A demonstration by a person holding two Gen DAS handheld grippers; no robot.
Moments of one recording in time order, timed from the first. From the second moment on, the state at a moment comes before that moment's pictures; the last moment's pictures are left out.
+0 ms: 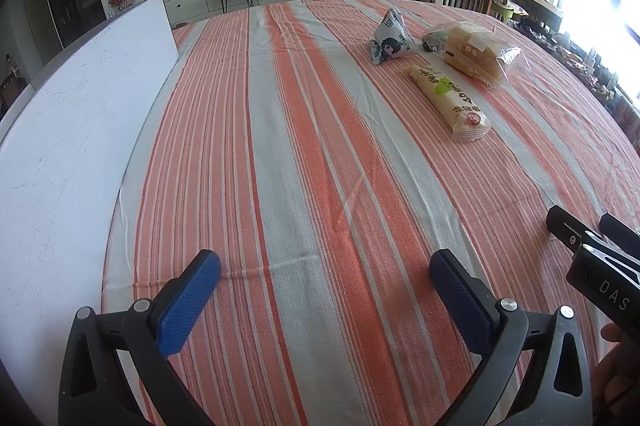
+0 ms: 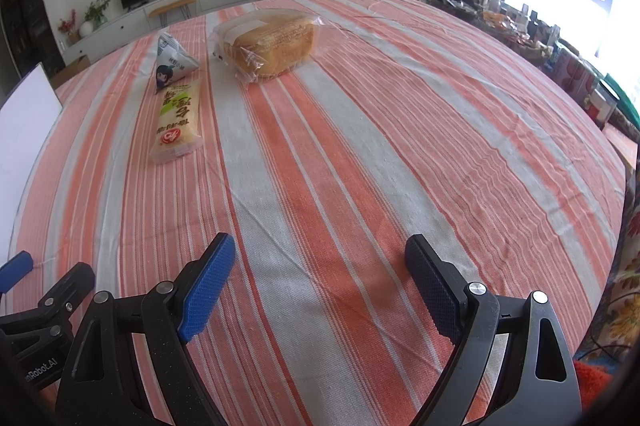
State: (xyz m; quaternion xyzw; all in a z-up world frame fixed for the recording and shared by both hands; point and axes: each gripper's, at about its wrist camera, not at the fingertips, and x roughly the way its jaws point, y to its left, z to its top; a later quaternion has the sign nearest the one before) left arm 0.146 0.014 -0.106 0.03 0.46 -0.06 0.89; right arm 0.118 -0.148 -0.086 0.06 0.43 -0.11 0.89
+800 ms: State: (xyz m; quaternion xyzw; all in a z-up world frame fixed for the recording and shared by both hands) left arm 0.136 0.031 -0.106 0.04 0.46 -0.07 0.89; right arm 0.116 -0.154 -0.082 0.10 0.43 -0.09 0.89
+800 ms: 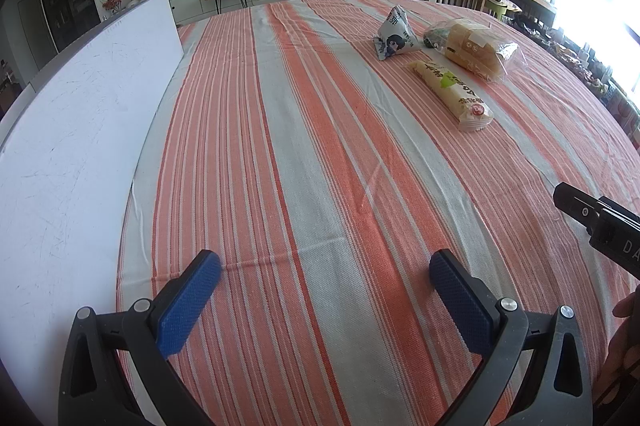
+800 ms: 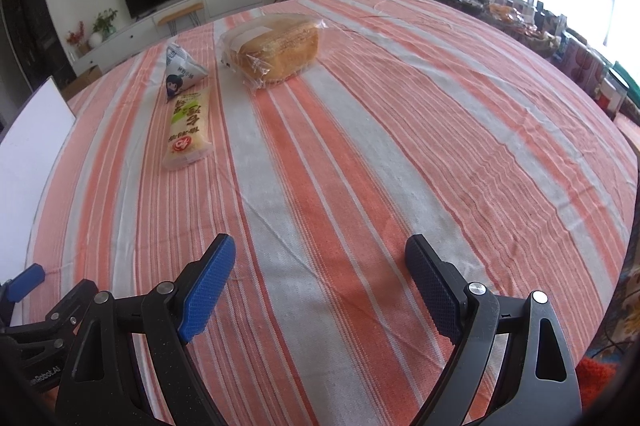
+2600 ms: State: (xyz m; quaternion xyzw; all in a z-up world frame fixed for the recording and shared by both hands) left arm 0.136 0.031 -0.106 0.04 0.46 -0.07 0.89; right arm 0.156 -0.206 -0.087 0.05 0.44 -0.09 0.89
